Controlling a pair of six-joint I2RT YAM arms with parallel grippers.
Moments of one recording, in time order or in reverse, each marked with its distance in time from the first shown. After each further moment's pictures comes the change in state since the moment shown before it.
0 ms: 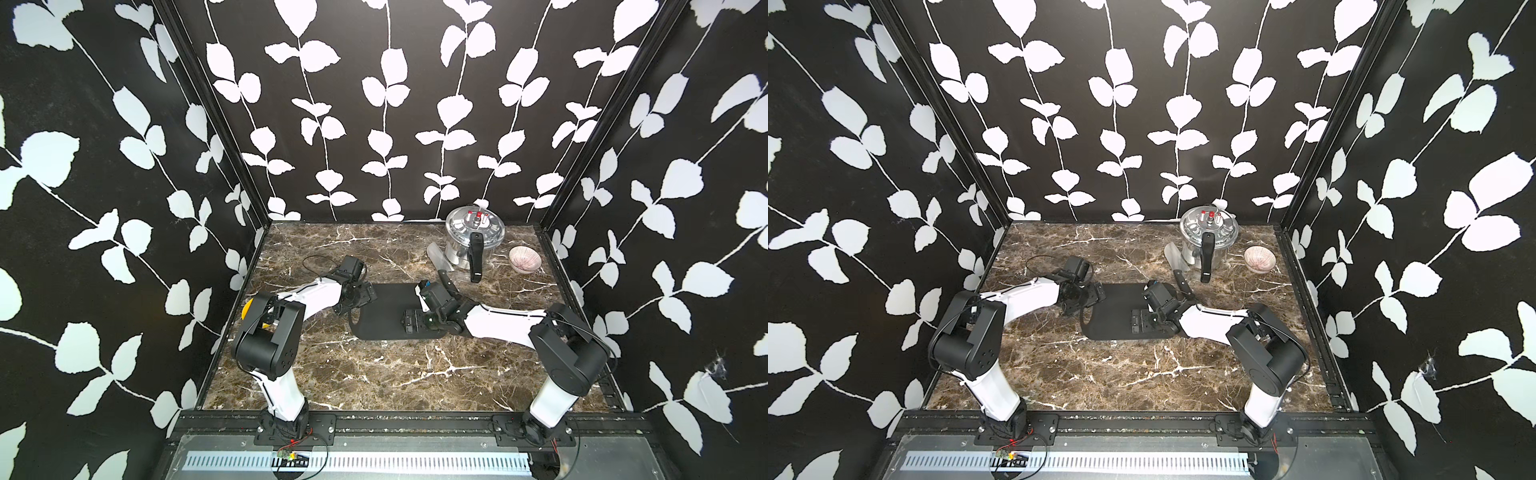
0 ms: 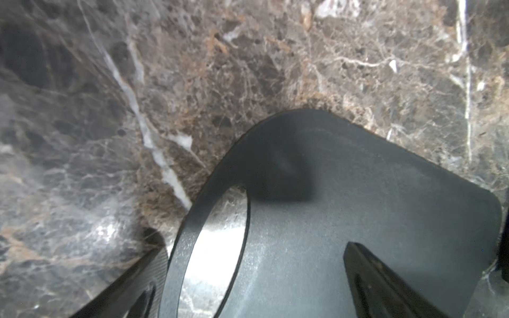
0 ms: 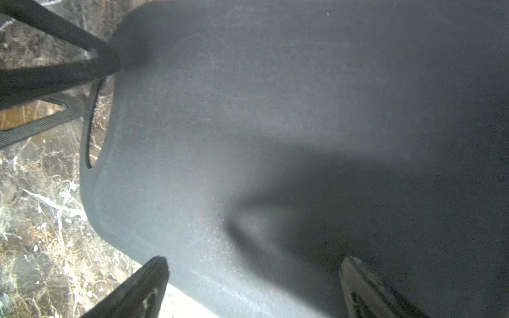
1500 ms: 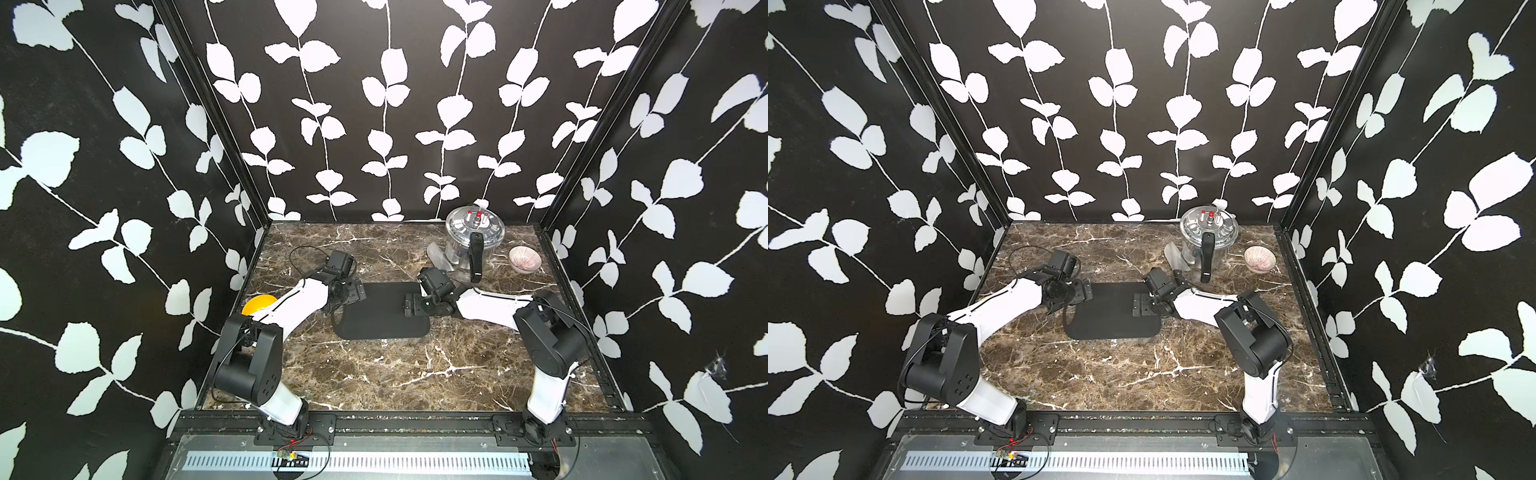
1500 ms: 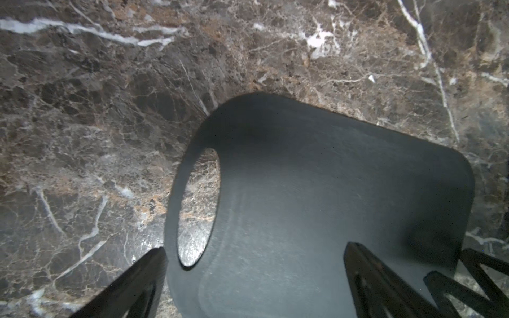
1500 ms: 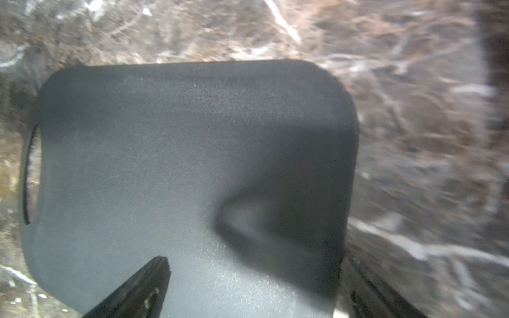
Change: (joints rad) left arm 0.035 -0.185 0.004 -0.165 -0.114 0.163; right arm -0.066 0.163 0.206 -0.060 0.008 0.027
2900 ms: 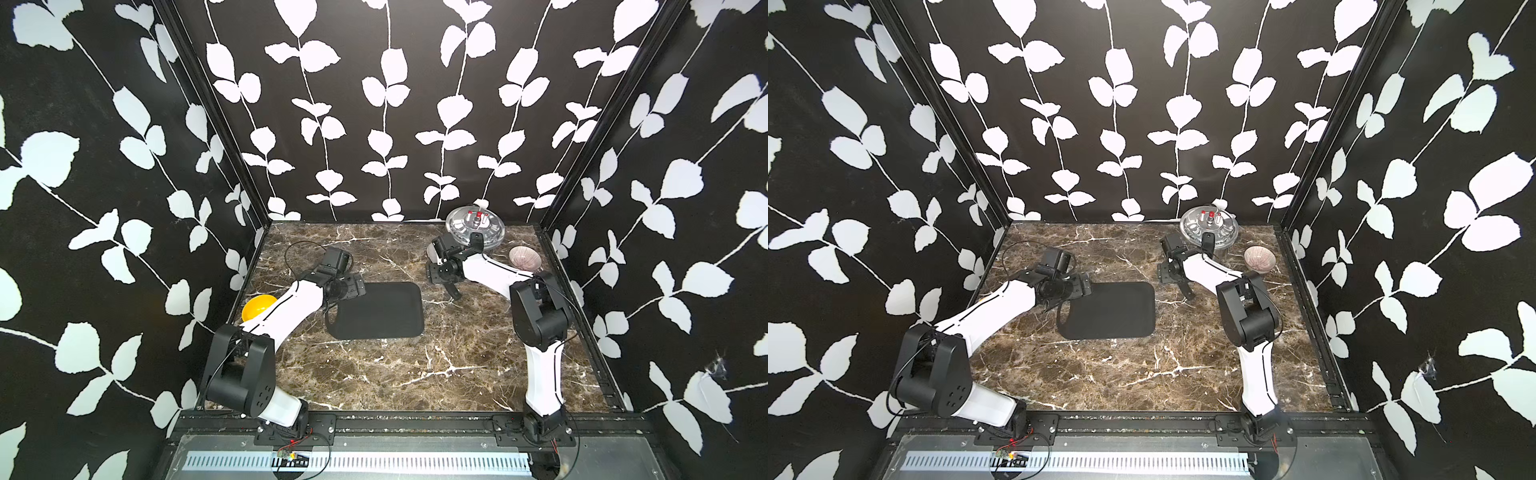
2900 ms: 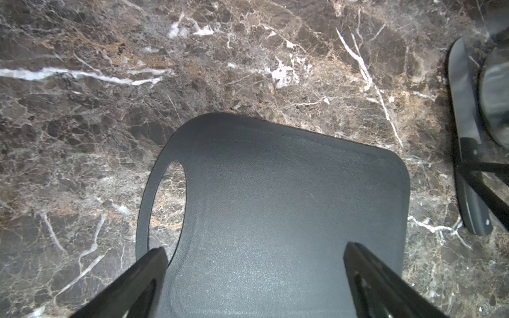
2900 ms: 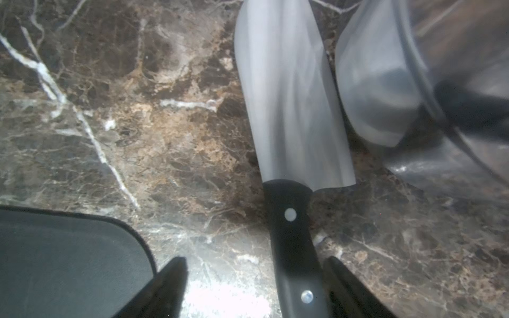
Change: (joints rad) left arm 0.004 -0.068 0.000 0.042 0.035 0.039; right arm -0.240 0.193 0.409 -0.325 0.156 -0.294
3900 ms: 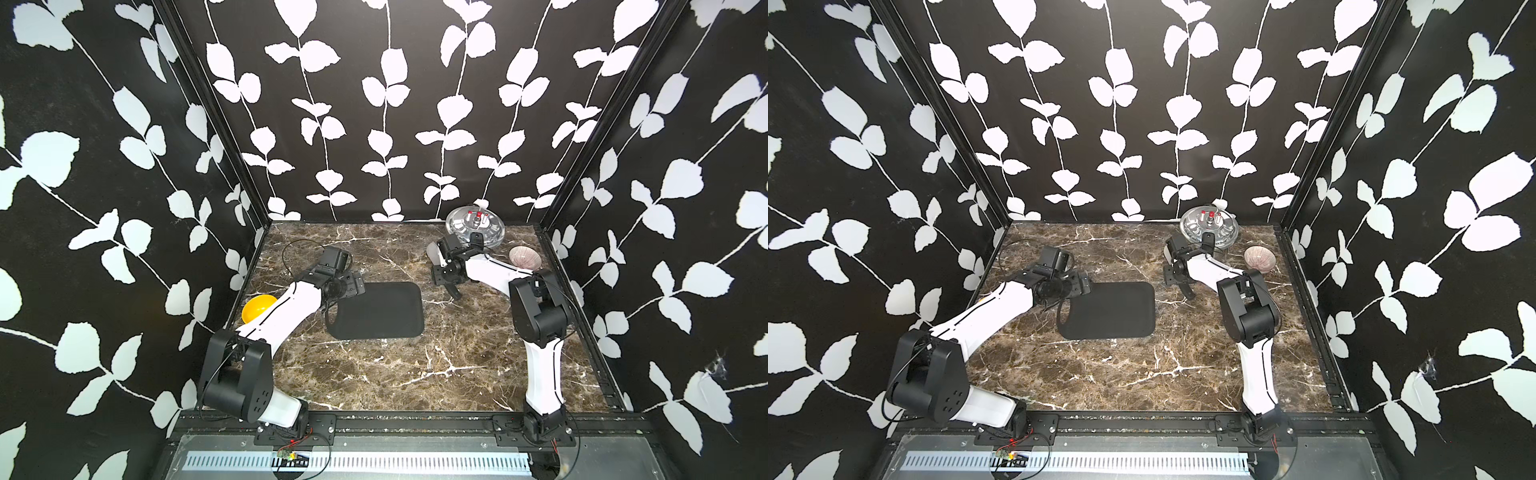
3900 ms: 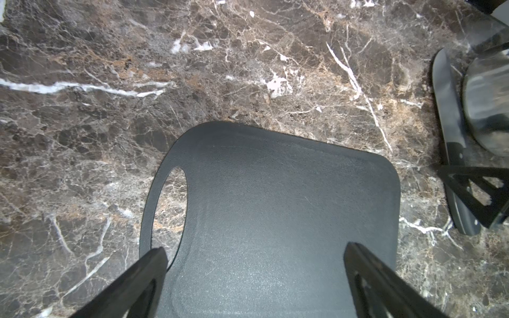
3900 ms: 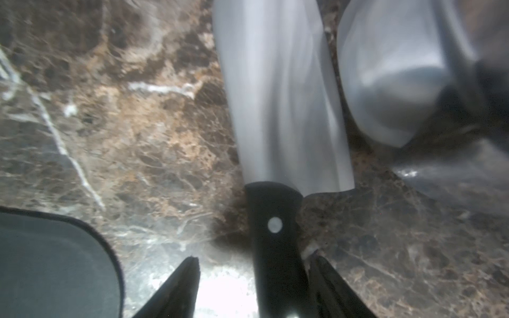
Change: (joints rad) left arm 0.000 -0.028 0.000 0.006 -0.011 0.010; right arm -0.041 0.039 -0.014 0.014 -0.054 -0.060
